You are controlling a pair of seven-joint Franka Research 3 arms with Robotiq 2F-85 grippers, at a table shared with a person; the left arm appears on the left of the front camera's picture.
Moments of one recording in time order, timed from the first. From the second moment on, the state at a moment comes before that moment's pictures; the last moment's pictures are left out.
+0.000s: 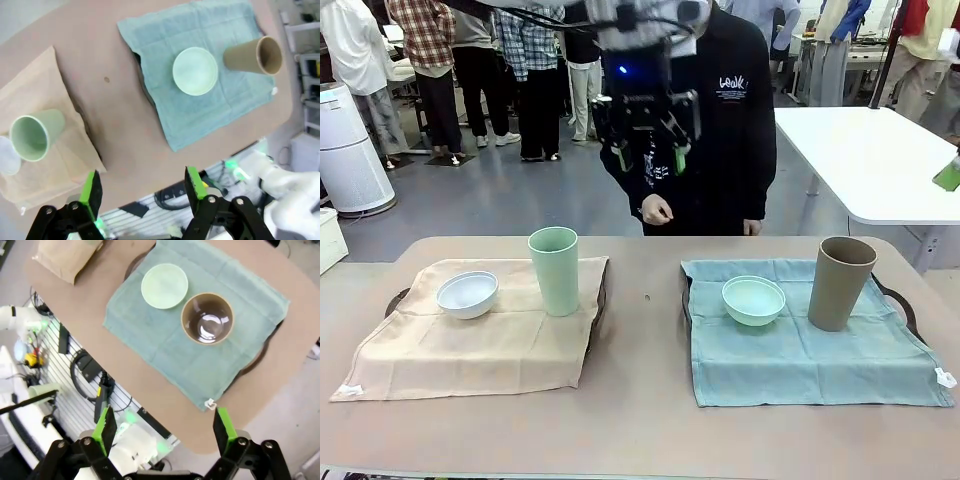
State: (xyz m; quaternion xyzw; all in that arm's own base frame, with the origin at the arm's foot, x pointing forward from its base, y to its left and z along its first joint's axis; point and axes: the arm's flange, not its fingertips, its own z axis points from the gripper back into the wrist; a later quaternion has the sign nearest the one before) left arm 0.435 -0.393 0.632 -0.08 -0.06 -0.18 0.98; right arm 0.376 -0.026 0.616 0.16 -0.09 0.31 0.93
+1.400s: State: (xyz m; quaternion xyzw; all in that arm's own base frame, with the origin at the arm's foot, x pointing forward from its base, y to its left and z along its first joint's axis) left arm 0.423 -0.063 0.623 -0.45 -0.05 -0.14 0.88; right arm 0.374 -0.151 0.610 0.33 -0.05 0.13 0.94
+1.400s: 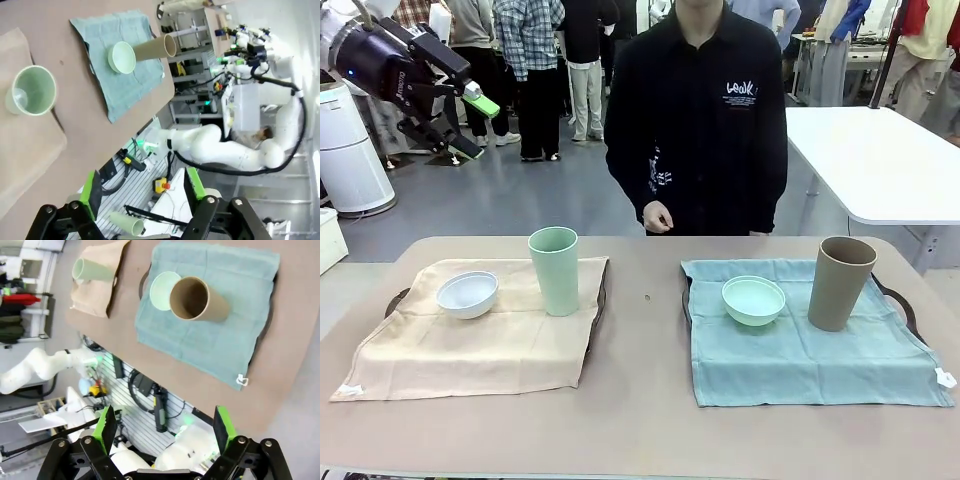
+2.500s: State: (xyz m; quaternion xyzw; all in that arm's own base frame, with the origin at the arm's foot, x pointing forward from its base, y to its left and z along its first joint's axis) left arm 0.328 0.254 0.544 -0.66 -0.08 0.02 0.75; right arm 0.327 -0.243 0.537 0.64 -0.03 0.02 0.77
